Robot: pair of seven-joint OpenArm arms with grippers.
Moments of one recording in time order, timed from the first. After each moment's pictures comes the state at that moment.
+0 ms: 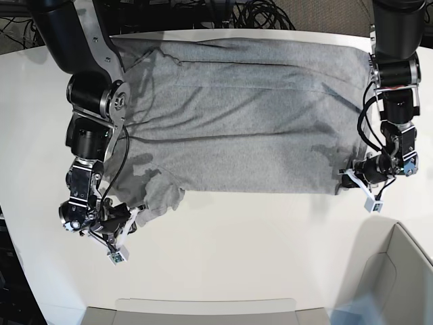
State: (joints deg) left arm -31.4 -27.7 -2.6 33.2 -24.5 -35.2 36.7; right arm 42.4 3.4 20.3 45.5 -19.6 41.6 -40.7
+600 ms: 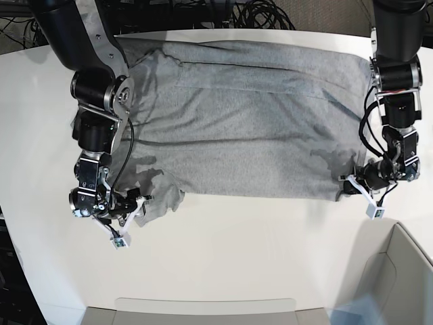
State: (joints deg) left arm -33.1 -27.8 -2.5 33.3 -24.3 -35.2 36.5; right arm 39.9 2.8 20.7 41.3 -19.4 33.7 -39.3
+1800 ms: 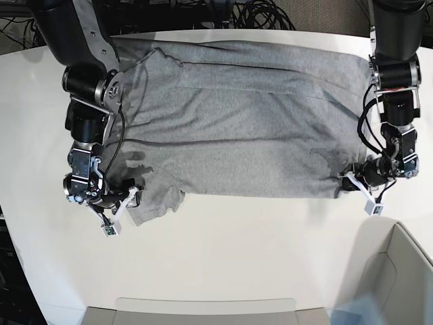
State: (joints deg) left arm -32.1 -27.6 -2.5 33.3 -24.3 -35.2 36.5; right arm 38.4 5.9 20.8 33.6 -18.3 32.6 -31.7
